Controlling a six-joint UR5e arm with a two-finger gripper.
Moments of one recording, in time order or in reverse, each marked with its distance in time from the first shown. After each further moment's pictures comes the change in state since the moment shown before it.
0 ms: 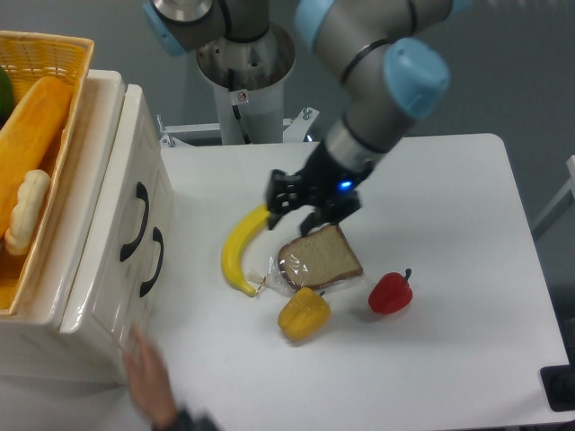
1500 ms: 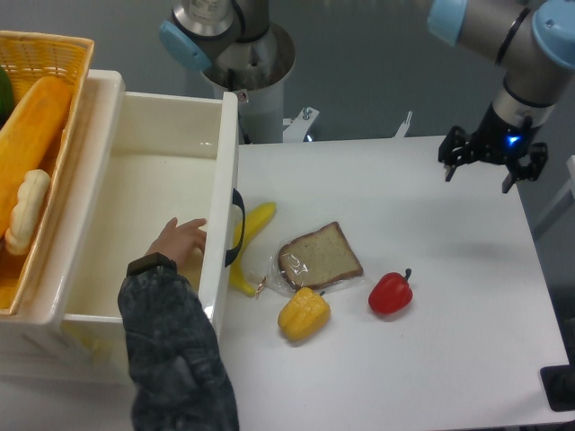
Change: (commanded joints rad) arm 0.269 -0.115 0.034 0.178 0.396 0.846
